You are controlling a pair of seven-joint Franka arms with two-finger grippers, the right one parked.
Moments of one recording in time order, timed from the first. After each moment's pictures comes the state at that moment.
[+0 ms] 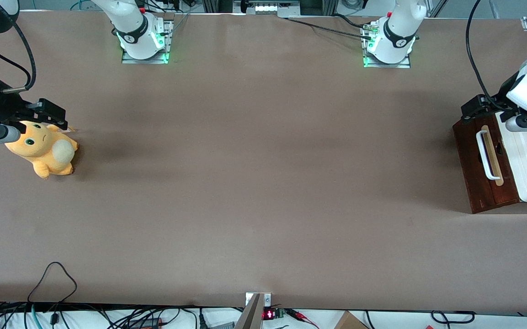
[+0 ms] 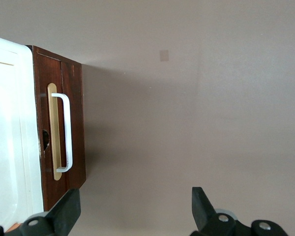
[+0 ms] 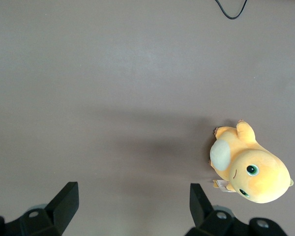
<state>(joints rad) 0.01 -0.07 0.00 -1.80 0.05 1.72 -0.05</state>
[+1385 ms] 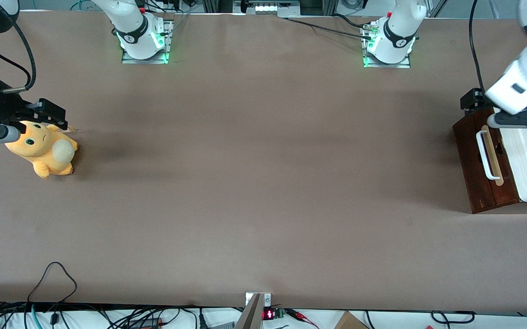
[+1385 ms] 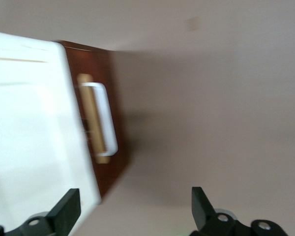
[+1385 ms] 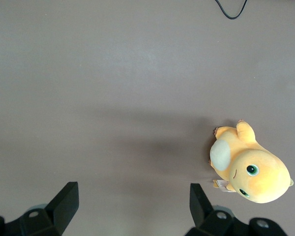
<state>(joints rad) 0.01 -0.04 -0.11 -1.80 0.35 1.61 -0.01</state>
